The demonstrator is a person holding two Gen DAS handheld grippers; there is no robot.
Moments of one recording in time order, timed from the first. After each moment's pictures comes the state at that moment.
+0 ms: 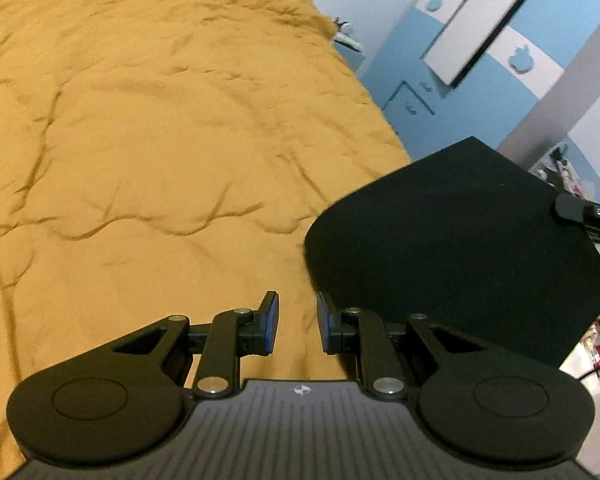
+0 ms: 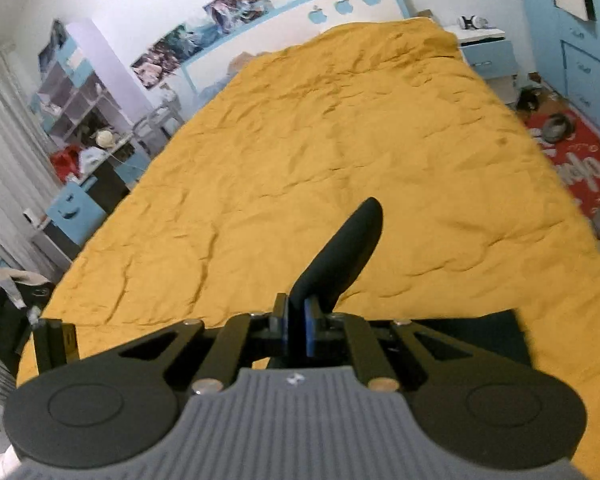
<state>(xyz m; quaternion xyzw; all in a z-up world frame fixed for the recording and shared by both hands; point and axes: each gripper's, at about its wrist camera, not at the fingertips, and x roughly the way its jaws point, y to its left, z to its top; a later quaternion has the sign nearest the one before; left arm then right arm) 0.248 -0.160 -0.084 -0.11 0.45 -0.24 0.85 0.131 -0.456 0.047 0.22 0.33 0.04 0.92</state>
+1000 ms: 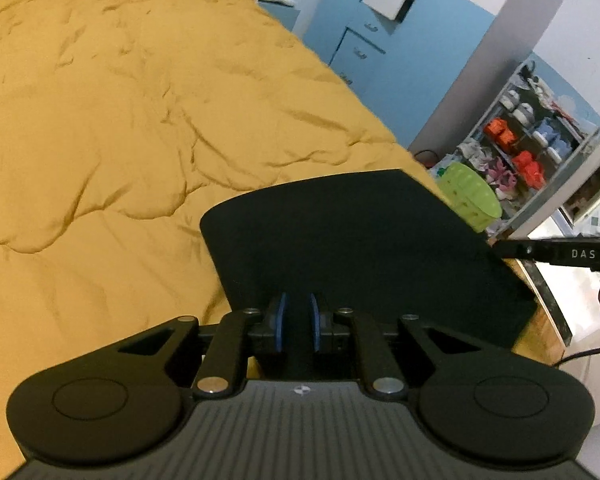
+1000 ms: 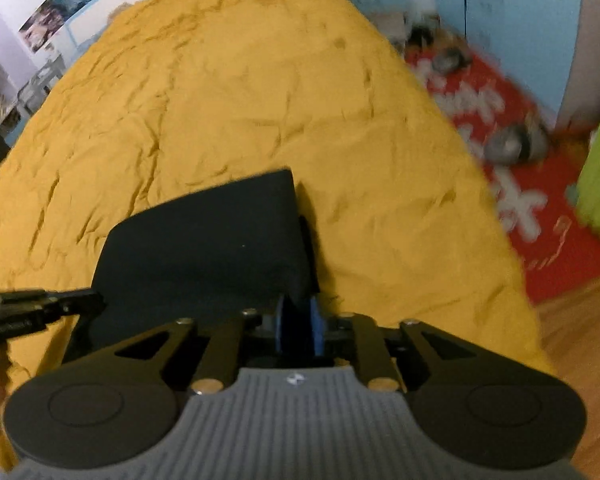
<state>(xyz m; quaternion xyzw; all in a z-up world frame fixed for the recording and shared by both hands) 0.251 -0.263 -0.129 -0.02 0.46 -0.32 0.83 0.100 -0.567 -0.090 0.18 0.42 -0.10 0.89</state>
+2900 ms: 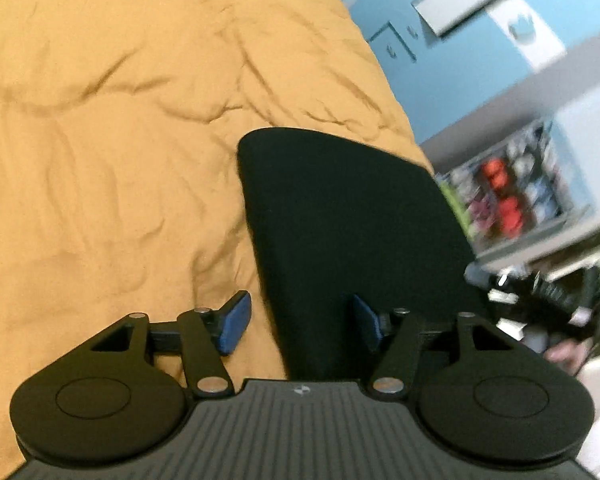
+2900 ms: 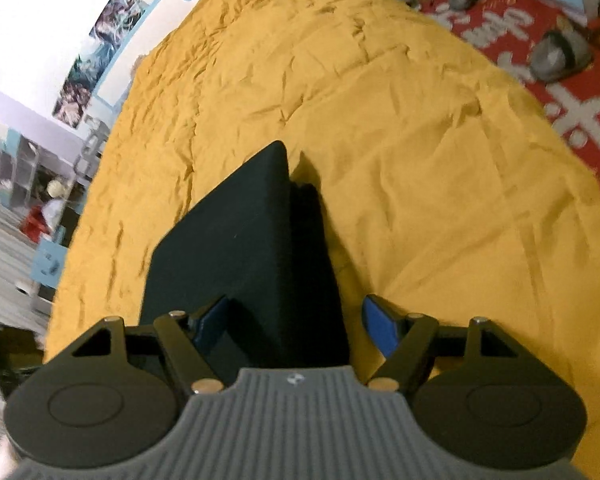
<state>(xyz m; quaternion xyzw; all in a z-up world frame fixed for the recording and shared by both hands) 0.276 -0.218 -0.193 -0.20 0.54 -0.30 0.76 0.097 -0.624 -0.167 0.40 0.37 0.00 0.84</state>
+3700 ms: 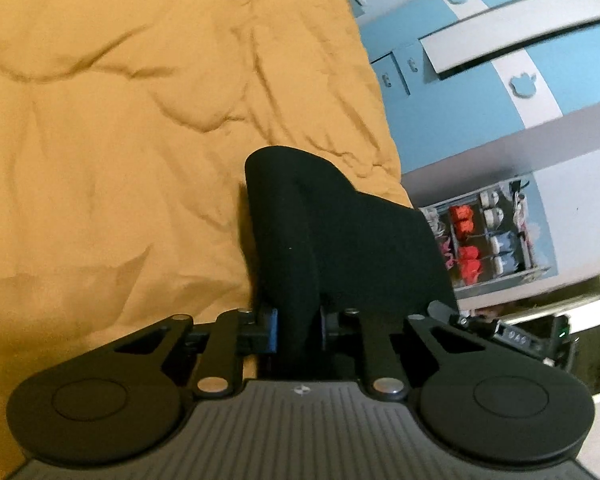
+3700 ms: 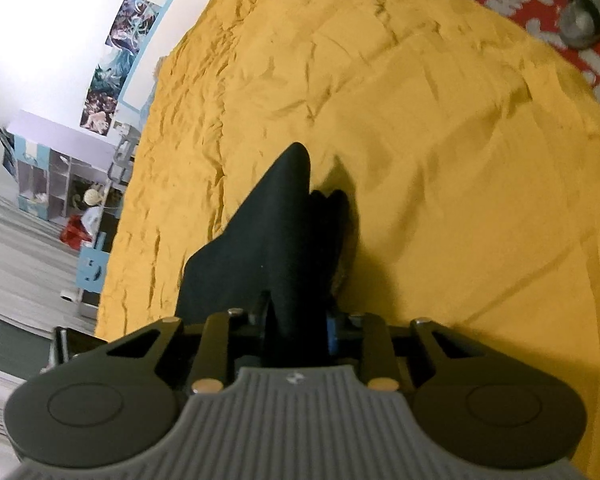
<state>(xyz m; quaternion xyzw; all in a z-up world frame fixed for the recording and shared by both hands) 0.302 -0.215 -0.204 -0.28 0.53 -0.30 0.74 0.137 -0.621 -0.164 0.44 0.37 0.05 0.82</state>
